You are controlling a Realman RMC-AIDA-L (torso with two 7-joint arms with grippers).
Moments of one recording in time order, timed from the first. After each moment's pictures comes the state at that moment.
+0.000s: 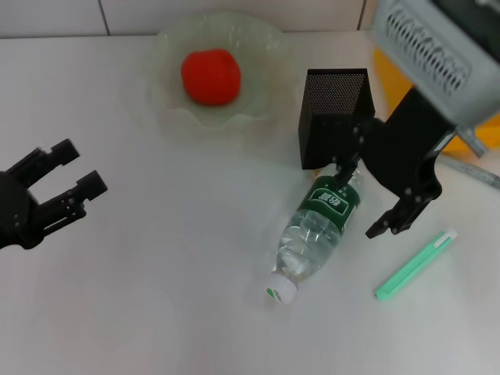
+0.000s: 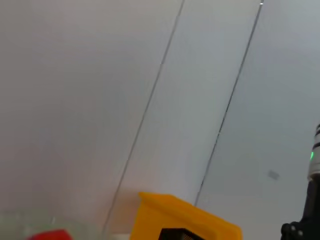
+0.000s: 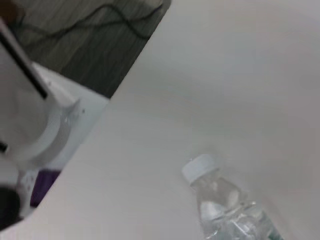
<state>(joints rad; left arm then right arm) -0.23 -2.00 0.81 0.50 1.48 1.83 -1.18 0.98 2.08 -1.22 -1.16 -2.56 -1.96 1.41</state>
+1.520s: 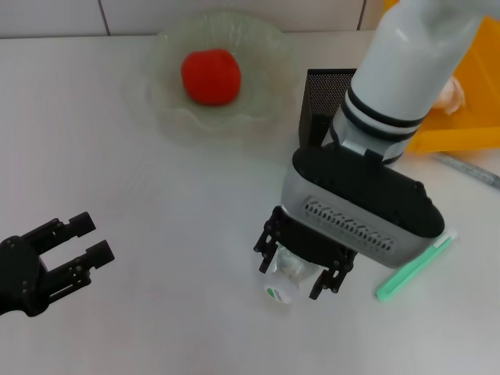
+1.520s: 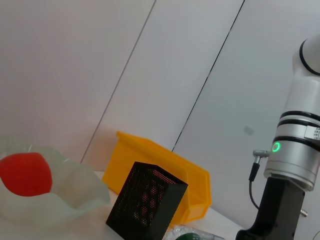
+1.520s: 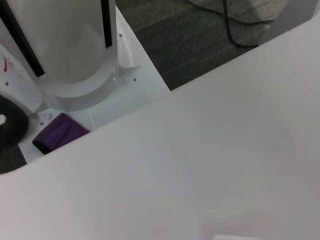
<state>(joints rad) -0.15 -1.97 0.79 0.40 1.61 1.79 -1.17 1.01 2.09 -1.75 -0.93 -2.27 -1.58 1.12</state>
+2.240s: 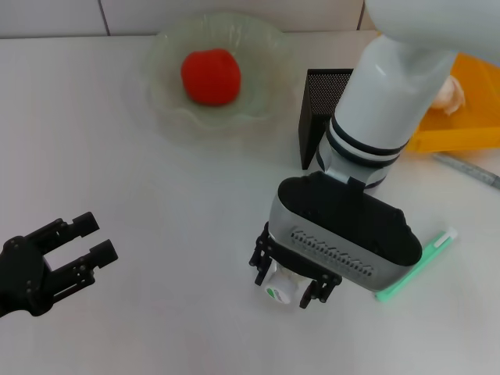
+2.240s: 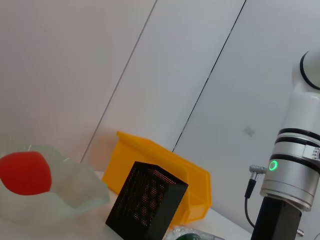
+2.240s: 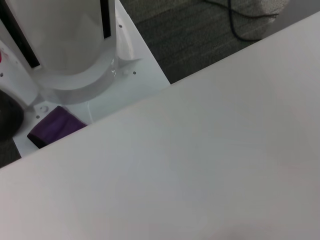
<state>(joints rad) -0.15 -1.98 0.79 0.40 1.61 1.79 -1.17 1.01 2.09 -1.87 -0.88 -2.21 -1.47 1.14</state>
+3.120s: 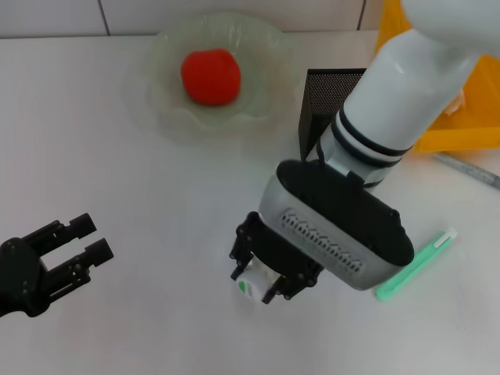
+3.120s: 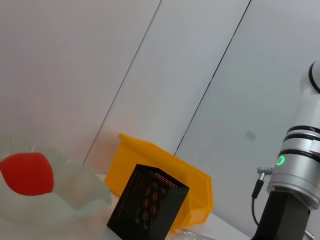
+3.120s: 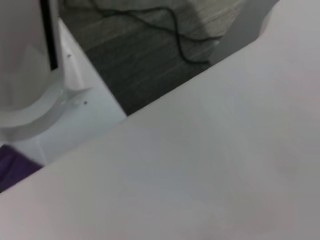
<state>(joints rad) -0.15 -1.97 0.78 0.38 1.61 1.79 -1.16 0.91 2.09 -1.80 -1.01 -2.17 -1.45 1.20</state>
